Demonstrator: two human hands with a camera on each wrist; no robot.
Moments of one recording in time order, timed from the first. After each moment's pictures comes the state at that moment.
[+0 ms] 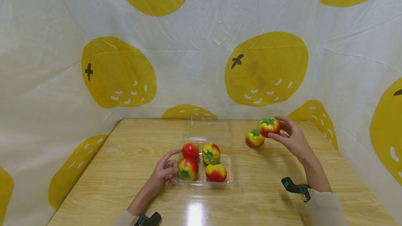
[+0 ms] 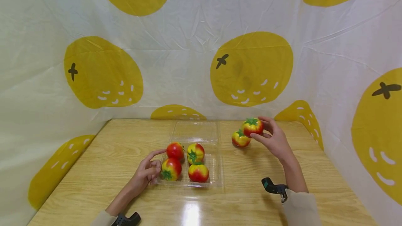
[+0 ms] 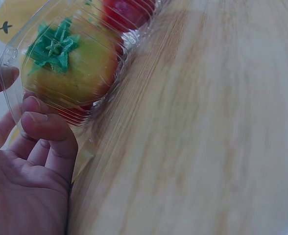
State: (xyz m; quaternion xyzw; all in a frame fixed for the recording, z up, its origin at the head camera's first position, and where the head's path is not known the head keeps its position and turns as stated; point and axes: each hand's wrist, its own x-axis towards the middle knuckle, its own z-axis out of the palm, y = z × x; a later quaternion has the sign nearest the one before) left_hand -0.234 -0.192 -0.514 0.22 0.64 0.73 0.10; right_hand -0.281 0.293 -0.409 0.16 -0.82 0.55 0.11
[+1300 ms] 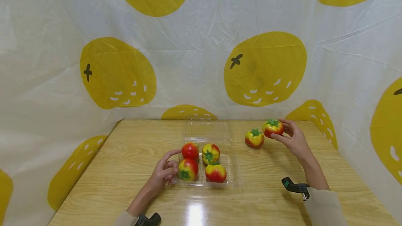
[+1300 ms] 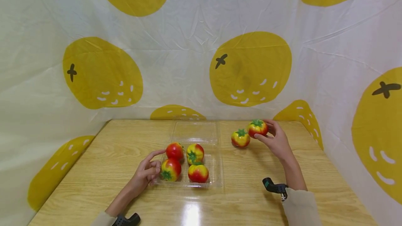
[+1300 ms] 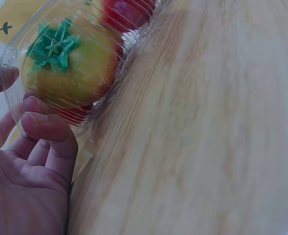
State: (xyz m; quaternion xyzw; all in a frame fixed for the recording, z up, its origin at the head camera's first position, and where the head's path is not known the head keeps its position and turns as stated) left_hand -0.235 -0.193 -0.516 0.22 0.64 0.73 0.10; right_hand -0.293 0.309 -0.431 0.09 -0.85 0.51 0.12
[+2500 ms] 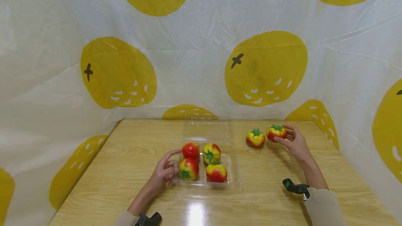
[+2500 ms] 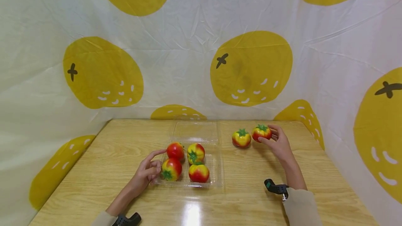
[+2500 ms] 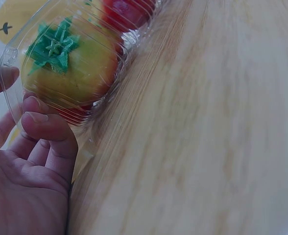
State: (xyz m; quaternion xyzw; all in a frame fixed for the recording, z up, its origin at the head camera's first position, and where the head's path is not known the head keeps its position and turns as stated) left_hand -0.235 -0.193 -0.516 0.22 0.64 0.73 0.10; right_hand -0.306 0.322 -0.462 0.03 -0.83 0.55 0.06
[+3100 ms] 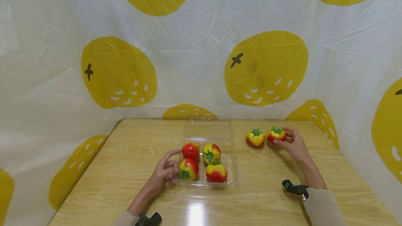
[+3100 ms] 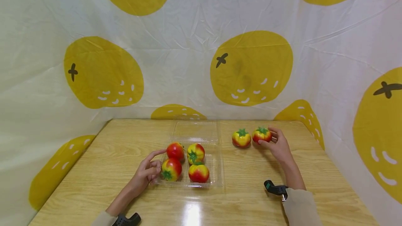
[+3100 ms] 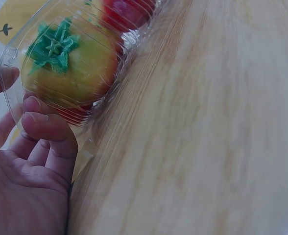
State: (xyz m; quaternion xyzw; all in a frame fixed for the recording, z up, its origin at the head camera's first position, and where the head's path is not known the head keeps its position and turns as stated) left_hand -0.235 -0.193 -0.517 0.22 0.64 0.73 0.10; right_hand -0.310 0.329 -0.475 0.01 -0.85 0.53 0.03
